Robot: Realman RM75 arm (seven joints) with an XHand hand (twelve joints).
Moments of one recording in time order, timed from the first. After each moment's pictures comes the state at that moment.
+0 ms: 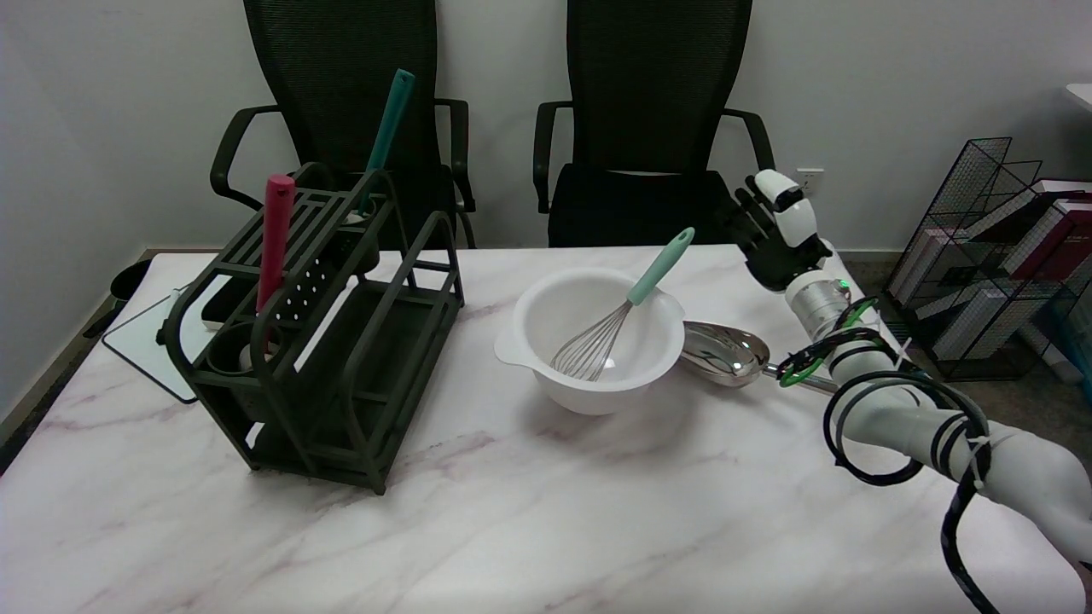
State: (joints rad) arm 0.42 -0.87 0.85 -0.77 -1.80 0.60 1.97
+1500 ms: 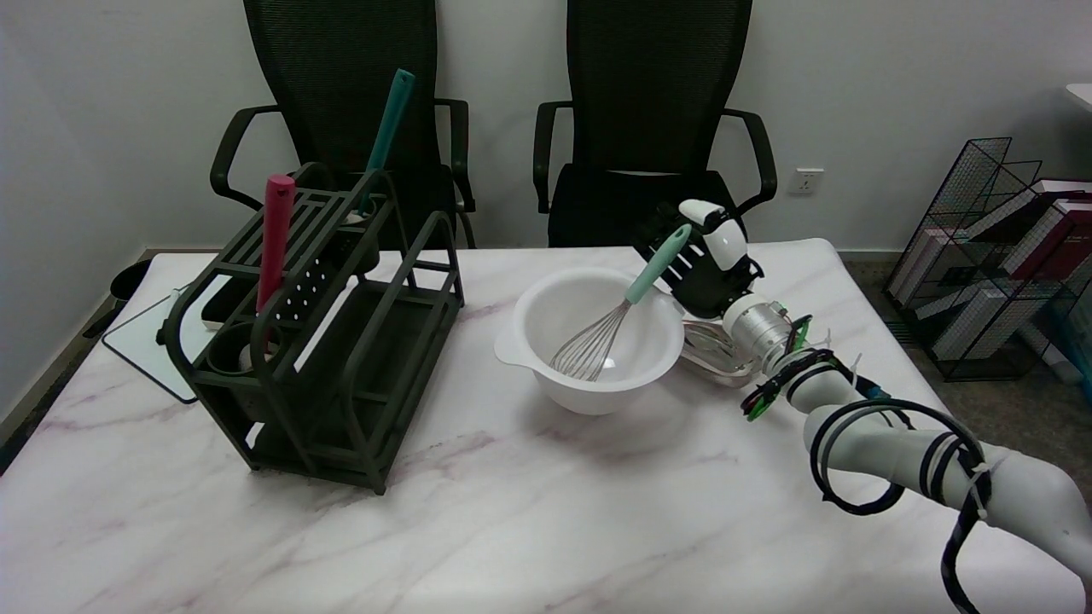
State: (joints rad) arm 0.35 -0.87 0.79 -1.02 -1.80 0.51 2.02
